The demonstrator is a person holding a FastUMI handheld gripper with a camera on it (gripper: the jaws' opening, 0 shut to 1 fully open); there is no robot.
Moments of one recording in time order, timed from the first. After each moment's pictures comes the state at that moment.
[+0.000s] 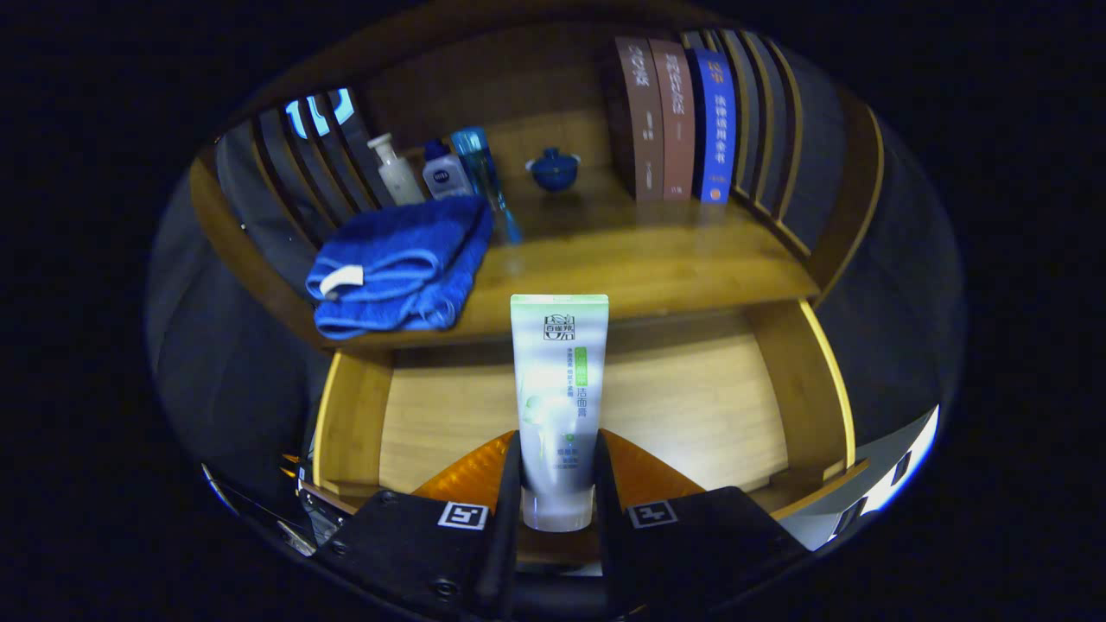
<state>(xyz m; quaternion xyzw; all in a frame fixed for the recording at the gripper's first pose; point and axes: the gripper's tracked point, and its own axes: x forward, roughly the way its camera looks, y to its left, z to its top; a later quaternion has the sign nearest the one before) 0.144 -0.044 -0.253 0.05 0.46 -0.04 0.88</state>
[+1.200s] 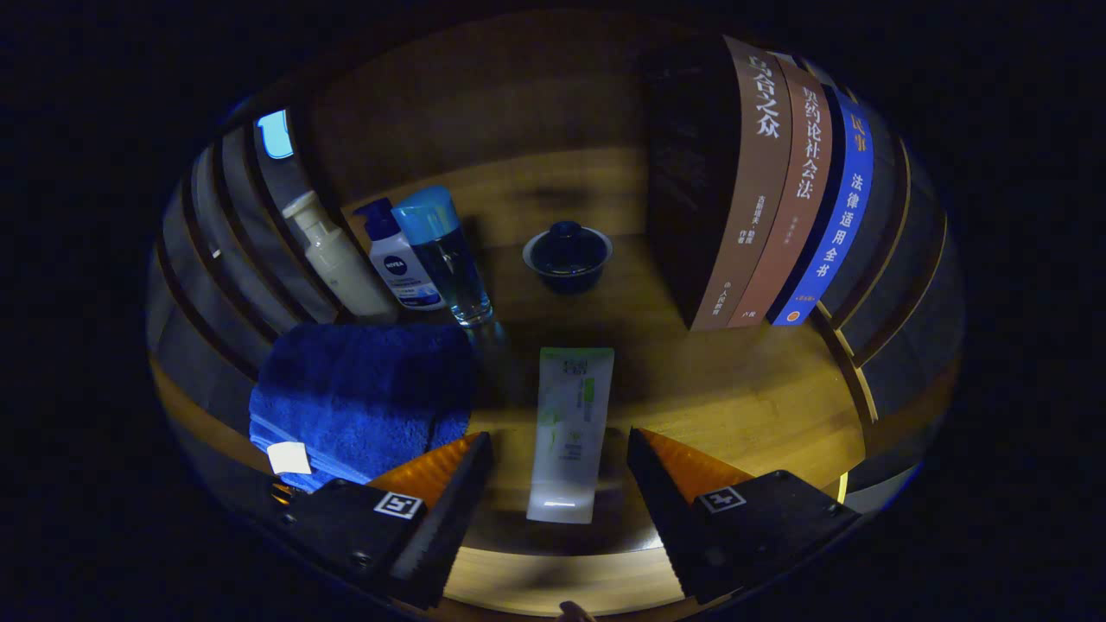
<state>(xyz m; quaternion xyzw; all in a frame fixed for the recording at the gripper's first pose) 0.318 -0.052 -0.272 0.03 0.45 -0.05 0.89</state>
